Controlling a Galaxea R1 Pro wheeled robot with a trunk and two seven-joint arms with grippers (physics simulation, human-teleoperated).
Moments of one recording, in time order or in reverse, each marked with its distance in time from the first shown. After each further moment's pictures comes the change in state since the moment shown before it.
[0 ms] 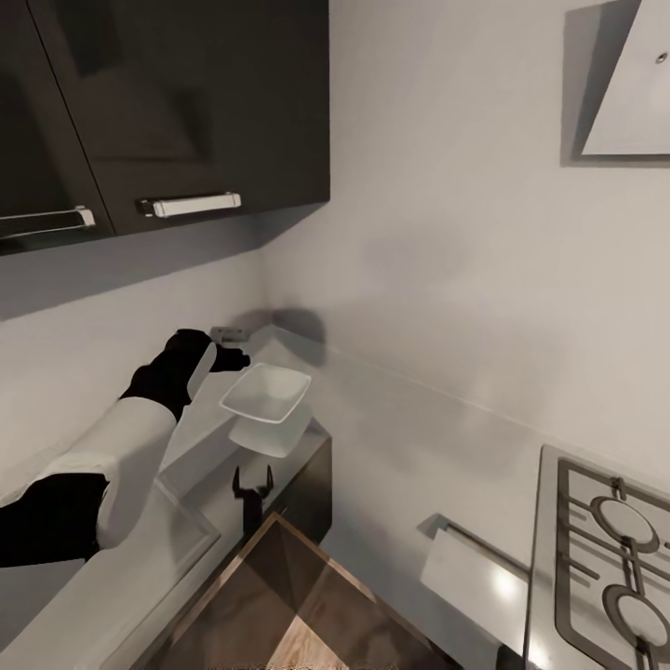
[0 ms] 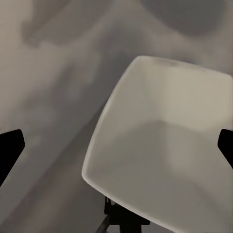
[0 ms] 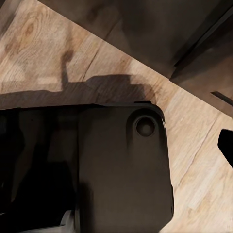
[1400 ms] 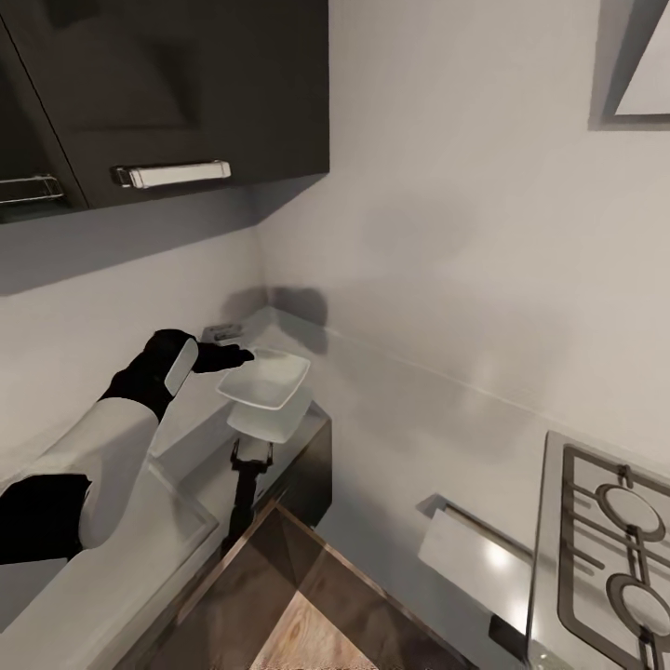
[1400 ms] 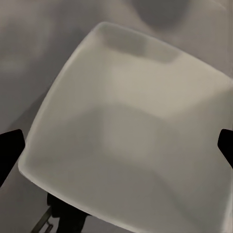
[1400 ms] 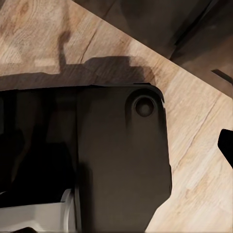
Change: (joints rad) left arm 0.002 0.063 0.000 -0.001 0.221 0.005 -0.122; right arm 0.000 0.000 0.000 0.000 0.000 0.000 0.000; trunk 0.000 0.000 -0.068
